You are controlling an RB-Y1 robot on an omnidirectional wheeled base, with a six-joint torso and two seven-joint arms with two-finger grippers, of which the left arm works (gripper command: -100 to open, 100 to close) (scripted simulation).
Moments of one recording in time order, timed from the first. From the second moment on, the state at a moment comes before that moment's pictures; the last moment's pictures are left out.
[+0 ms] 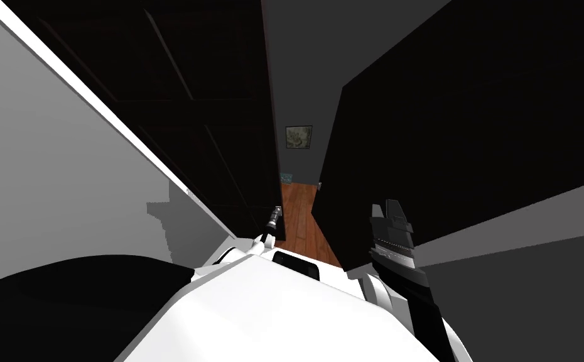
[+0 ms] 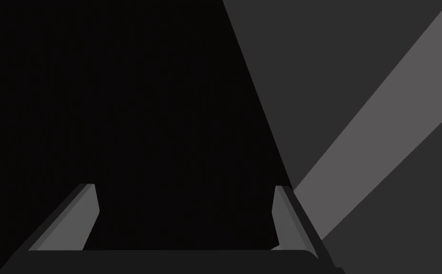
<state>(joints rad) -0.23 0.07 0.02 -0.48 0.21 -0.87 -0.10</state>
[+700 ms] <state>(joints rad) -0.23 0.07 0.04 -0.52 0.21 -0.85 -0.11</state>
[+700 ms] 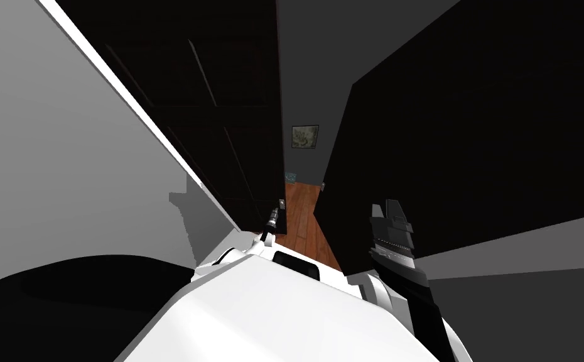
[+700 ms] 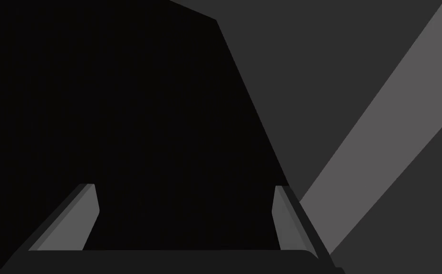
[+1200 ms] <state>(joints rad) -0.24 0.05 0.05 -0.51 0.22 -0.84 -0.11</state>
